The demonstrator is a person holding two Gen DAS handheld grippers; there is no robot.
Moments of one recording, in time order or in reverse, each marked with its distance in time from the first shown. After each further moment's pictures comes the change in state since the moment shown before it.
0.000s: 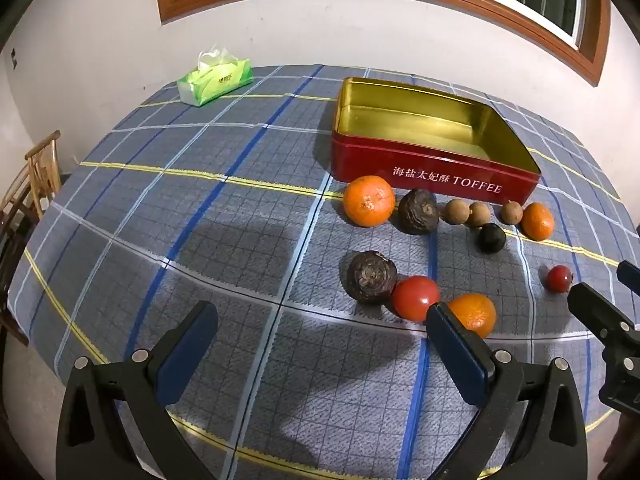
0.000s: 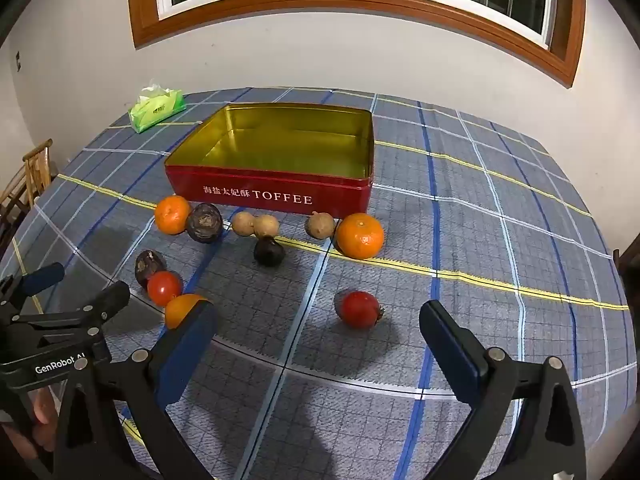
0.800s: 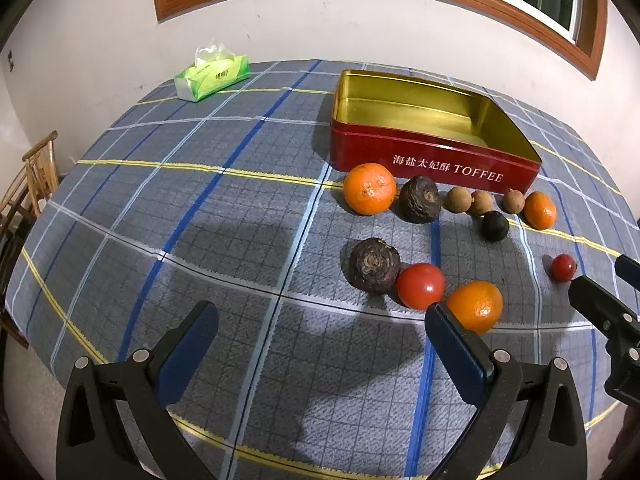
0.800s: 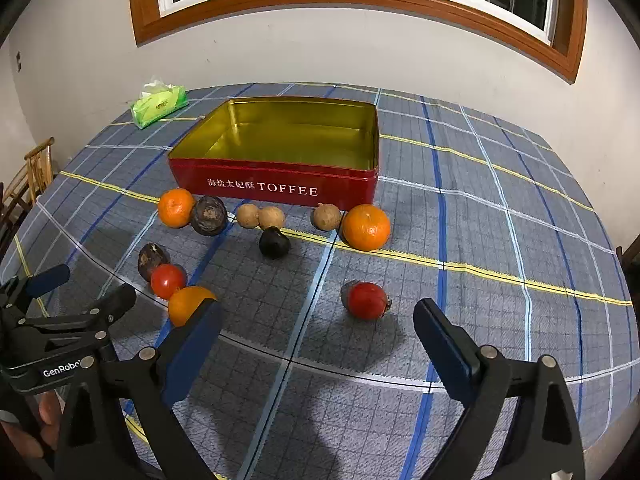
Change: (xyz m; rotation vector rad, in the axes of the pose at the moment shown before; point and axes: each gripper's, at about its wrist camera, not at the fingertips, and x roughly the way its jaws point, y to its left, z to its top) left arm 0.005 -0.003 -0.007 0.004 0.014 -0.002; right arm 0.002 0.002 -0.005 0.009 0.014 0.014
